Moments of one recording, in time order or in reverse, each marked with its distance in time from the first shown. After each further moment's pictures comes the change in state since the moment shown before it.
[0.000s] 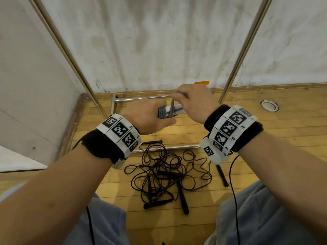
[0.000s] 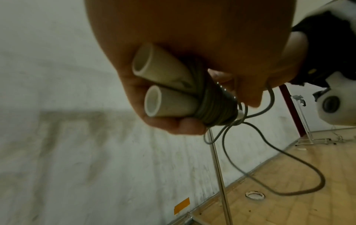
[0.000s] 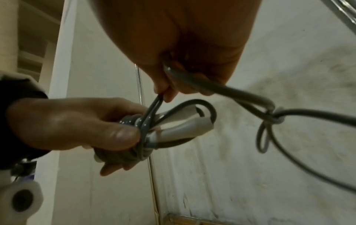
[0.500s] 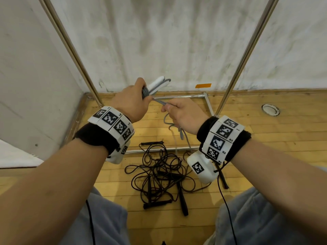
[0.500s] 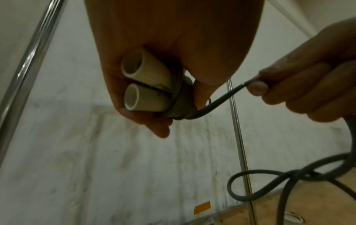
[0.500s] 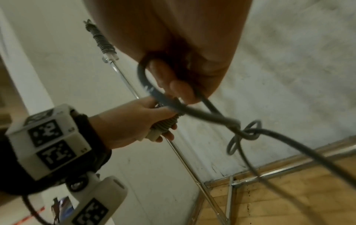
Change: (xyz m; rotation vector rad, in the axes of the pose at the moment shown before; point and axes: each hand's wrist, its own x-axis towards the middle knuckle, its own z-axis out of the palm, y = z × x) left_hand 0.005 -0.033 -0.008 -0.082 0.281 -0.266; right_hand -0.015 -0.023 0.024 0.475 -0.189 0.146
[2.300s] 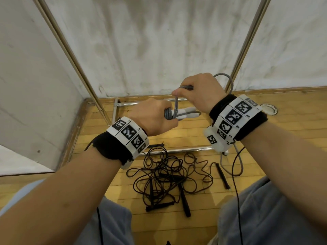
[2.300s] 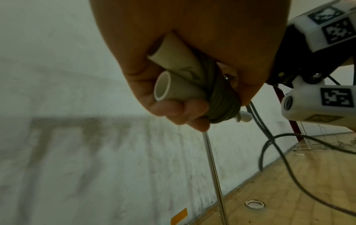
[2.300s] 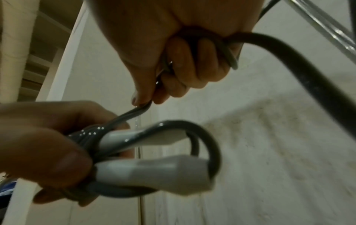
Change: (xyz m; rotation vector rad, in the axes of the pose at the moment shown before) left_hand -0.021 0.041 0.000 -0.041 -0.170 0.302; right_hand 0.021 -0.006 -0.058 -0.482 0.263 -0.183
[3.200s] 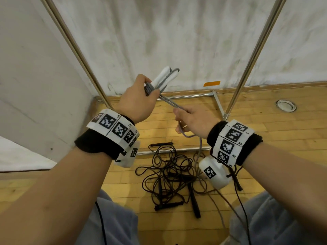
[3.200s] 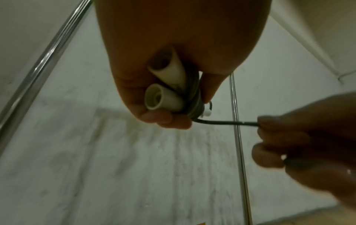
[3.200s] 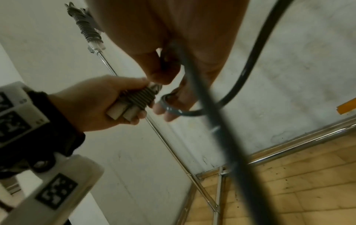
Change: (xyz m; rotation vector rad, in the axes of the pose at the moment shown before) left_hand 0.006 -0.038 -0.021 -0.315 0.246 -0.346; right_hand -0.035 -0.011 0.060 0.675 -0.303 0.308
